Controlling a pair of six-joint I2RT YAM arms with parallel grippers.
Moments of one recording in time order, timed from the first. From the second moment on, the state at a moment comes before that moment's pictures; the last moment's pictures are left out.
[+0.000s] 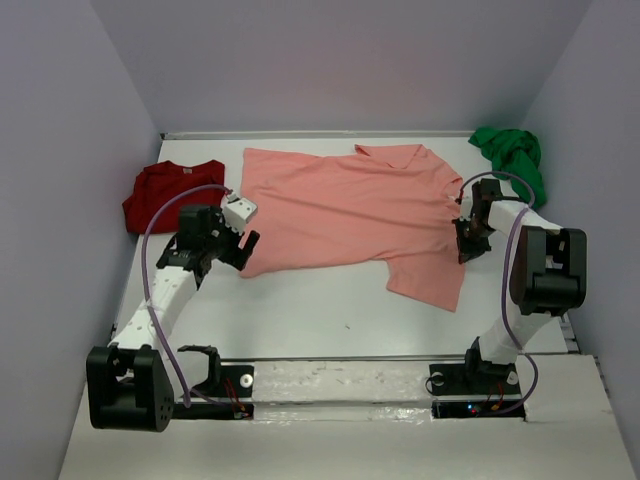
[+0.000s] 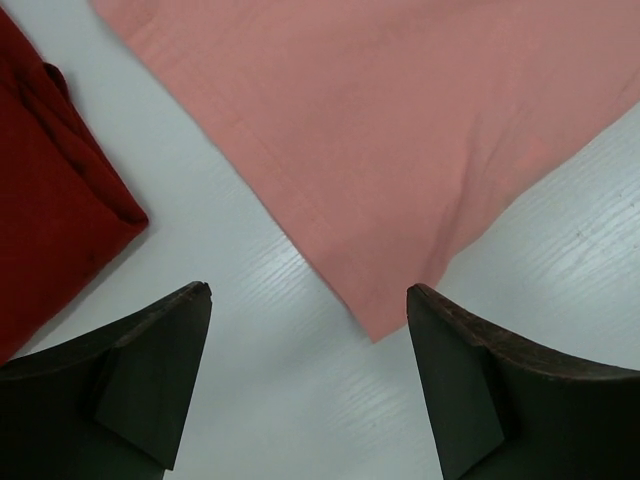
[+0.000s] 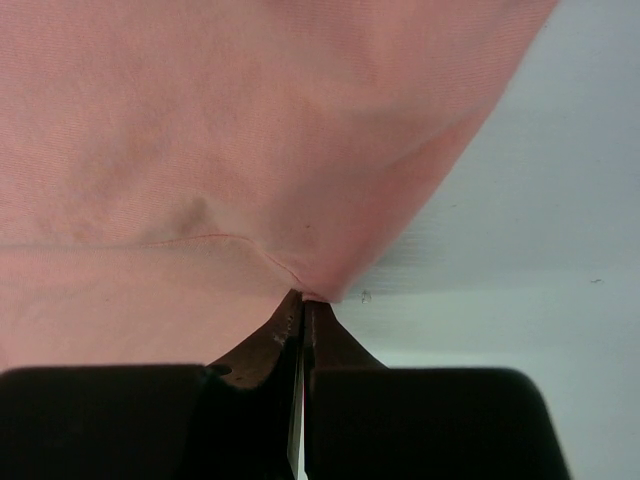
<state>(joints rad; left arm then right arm) -0.08 1.09 0.66 -0.27 0.31 0.44 -0.11 1.74 1.08 -0.69 -0.05 -0.13</state>
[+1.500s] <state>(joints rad) -0.22 1.22 0.58 -0.42 0.19 1.09 -0.11 1.77 1.11 -0.70 -0.03 -0.14</state>
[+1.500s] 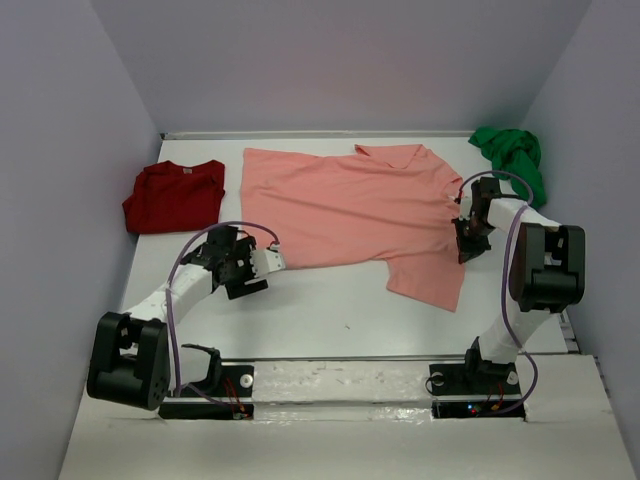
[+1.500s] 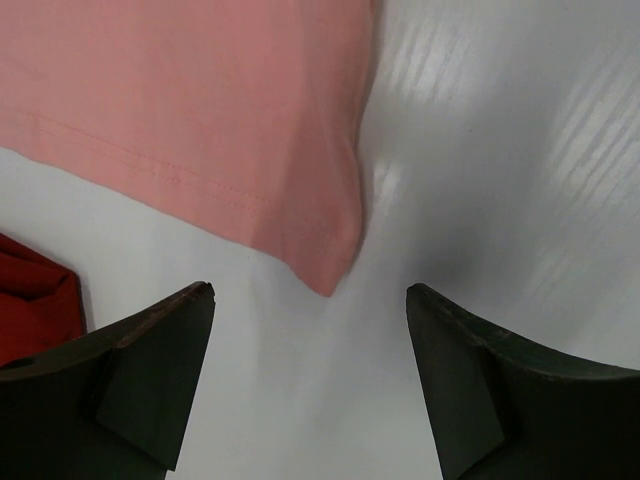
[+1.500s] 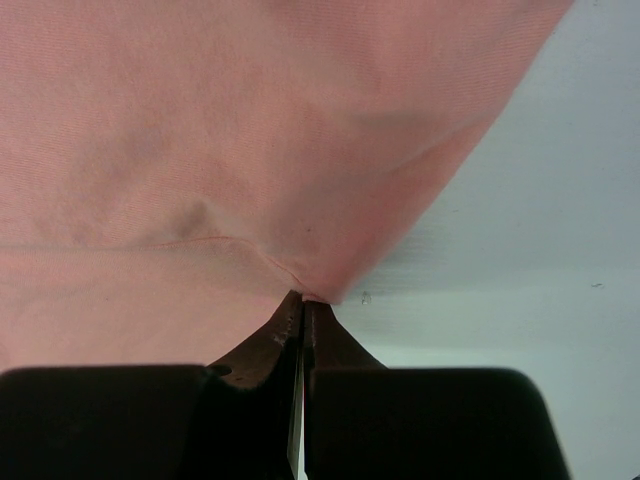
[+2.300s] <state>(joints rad) -0.29 1.24 0.52 -0.21 0.06 1.03 -0.11 1.77 1.11 -0.70 -0.03 -0.15</state>
